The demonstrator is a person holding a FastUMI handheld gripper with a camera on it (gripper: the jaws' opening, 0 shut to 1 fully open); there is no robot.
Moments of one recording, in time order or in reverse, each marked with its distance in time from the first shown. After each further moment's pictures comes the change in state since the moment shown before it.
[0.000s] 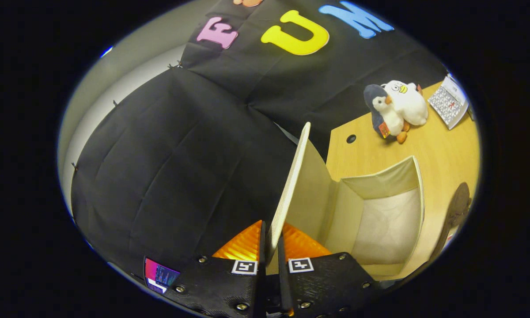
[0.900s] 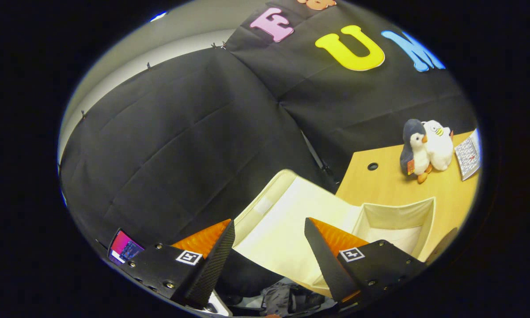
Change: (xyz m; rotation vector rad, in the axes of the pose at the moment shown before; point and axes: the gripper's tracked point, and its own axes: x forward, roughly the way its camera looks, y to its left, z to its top) arm 0.007 0.012 0.008 -0.303 -0.055 -0.028
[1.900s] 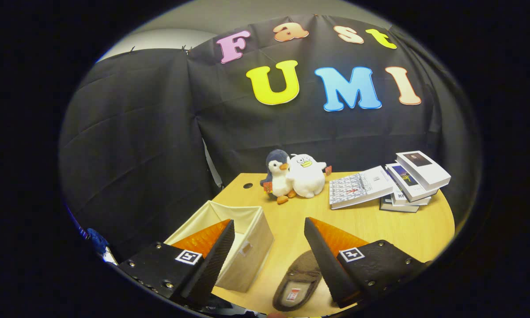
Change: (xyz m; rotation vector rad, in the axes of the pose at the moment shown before) arm -0.185 -0.242 -0.034 -0.168 -0.102 -0.552
